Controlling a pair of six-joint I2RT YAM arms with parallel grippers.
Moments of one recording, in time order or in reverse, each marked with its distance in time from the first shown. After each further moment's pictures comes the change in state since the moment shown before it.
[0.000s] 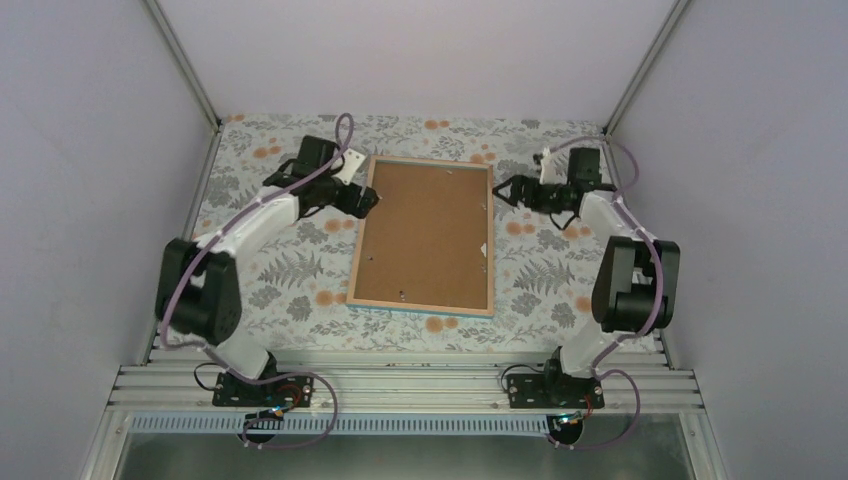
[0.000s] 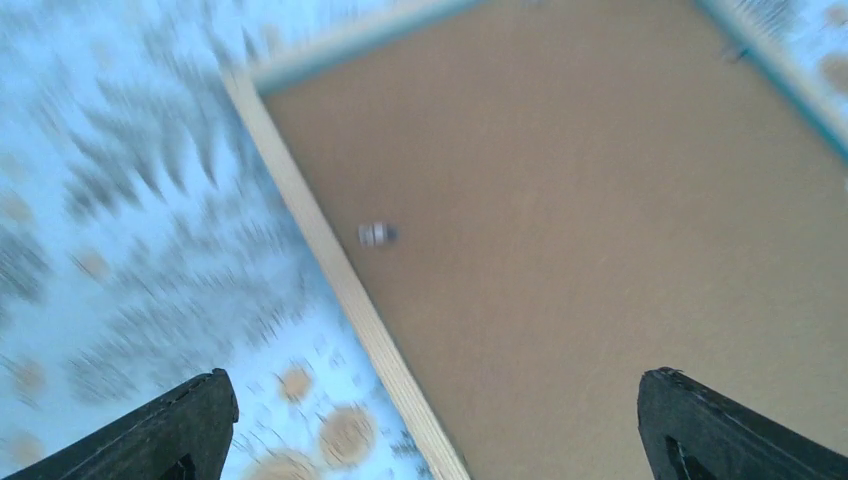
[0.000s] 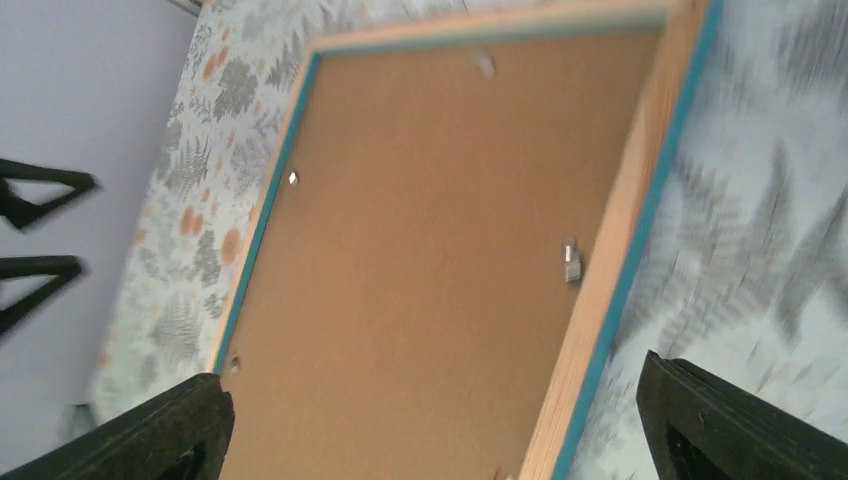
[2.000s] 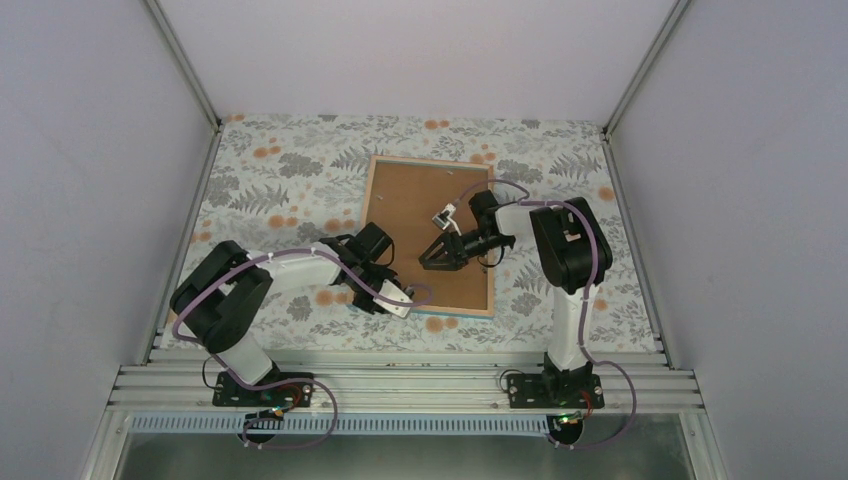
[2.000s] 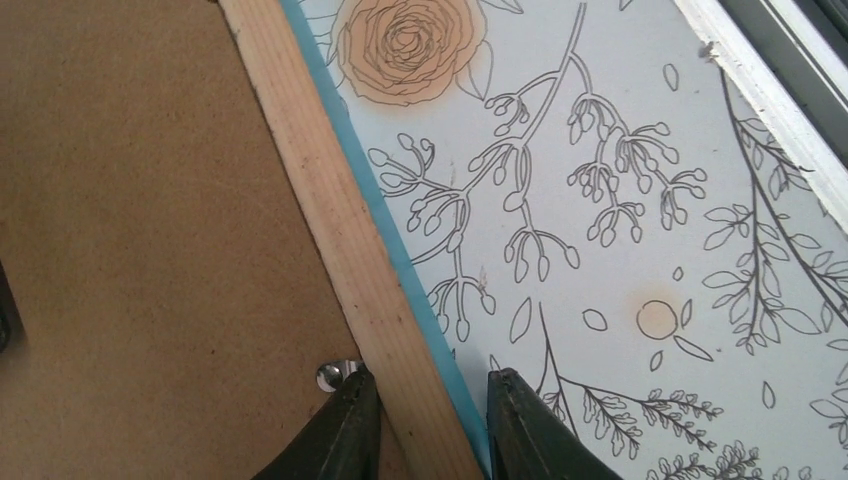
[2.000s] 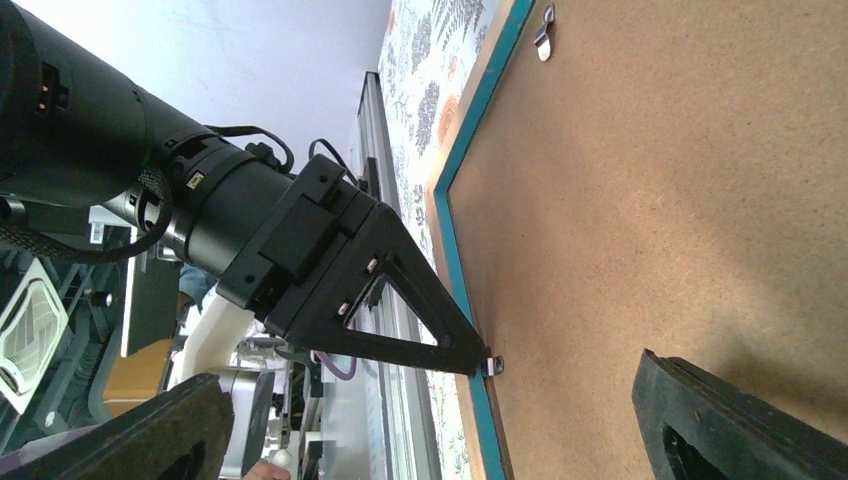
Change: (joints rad) left arm -0.398 -0.045 -0.393 -0.001 0.235 1.220; right arm 0.426 0.351 0.016 -0.146 -0.484 -0.315
